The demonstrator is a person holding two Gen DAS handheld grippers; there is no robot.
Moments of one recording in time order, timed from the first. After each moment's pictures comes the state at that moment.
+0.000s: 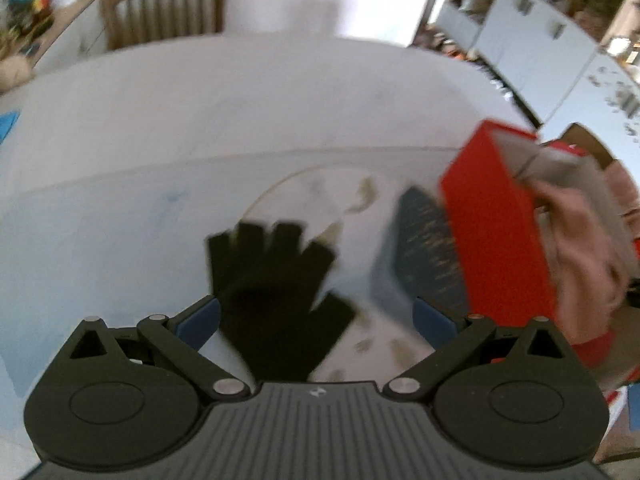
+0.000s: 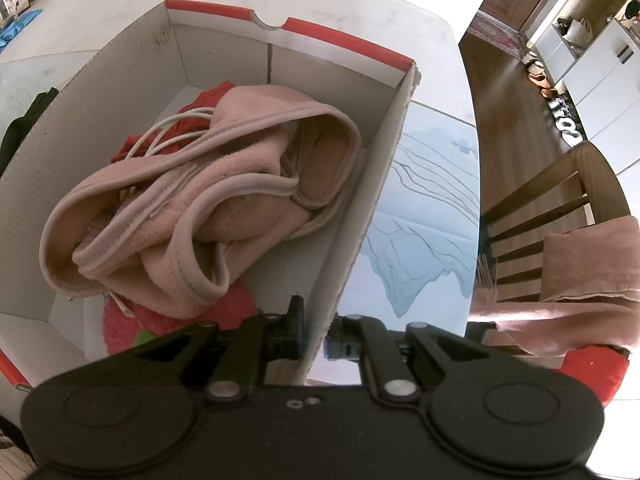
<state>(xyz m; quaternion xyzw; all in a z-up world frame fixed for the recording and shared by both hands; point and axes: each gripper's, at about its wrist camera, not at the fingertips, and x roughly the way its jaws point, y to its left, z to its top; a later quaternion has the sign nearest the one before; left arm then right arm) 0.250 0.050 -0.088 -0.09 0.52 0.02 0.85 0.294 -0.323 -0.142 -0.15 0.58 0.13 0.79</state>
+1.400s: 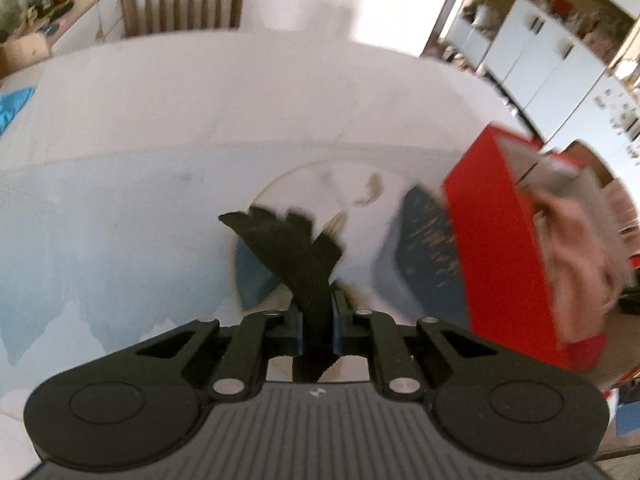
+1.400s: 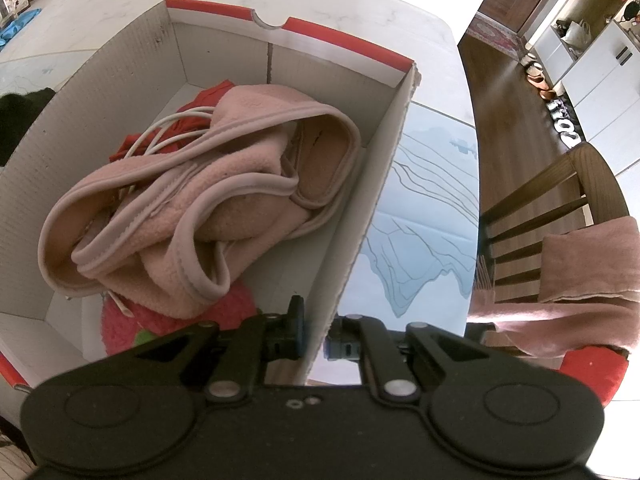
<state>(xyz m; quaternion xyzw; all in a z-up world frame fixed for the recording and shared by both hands) 0.228 0.051 -0.073 -0.12 0.49 0.02 0.86 0.293 -0.323 -0.139 -0.15 0.58 0.13 0.79</state>
